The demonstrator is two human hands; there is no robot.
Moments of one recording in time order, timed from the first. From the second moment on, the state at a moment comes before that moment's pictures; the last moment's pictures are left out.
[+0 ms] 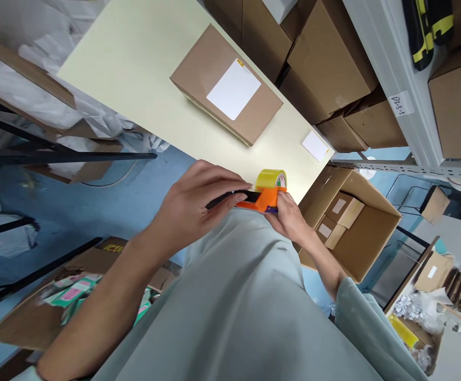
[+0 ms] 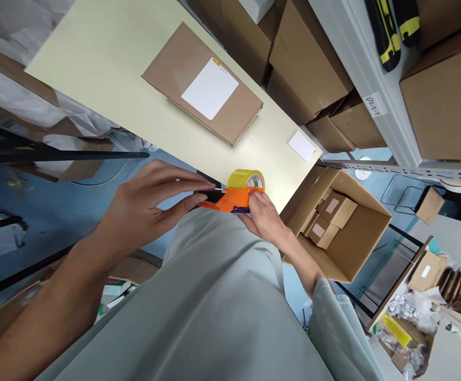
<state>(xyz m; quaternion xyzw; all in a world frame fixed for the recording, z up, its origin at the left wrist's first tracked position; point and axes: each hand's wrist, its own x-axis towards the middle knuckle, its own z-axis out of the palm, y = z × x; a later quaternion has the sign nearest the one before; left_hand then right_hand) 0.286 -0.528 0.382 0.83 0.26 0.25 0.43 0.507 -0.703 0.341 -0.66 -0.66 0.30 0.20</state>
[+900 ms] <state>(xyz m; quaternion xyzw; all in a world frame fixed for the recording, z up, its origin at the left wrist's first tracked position) 0.300 -0.503 0.183 0.61 0.52 0.37 0.47 0.556 -0.717 0.259 -0.77 -0.61 0.17 -0.08</state>
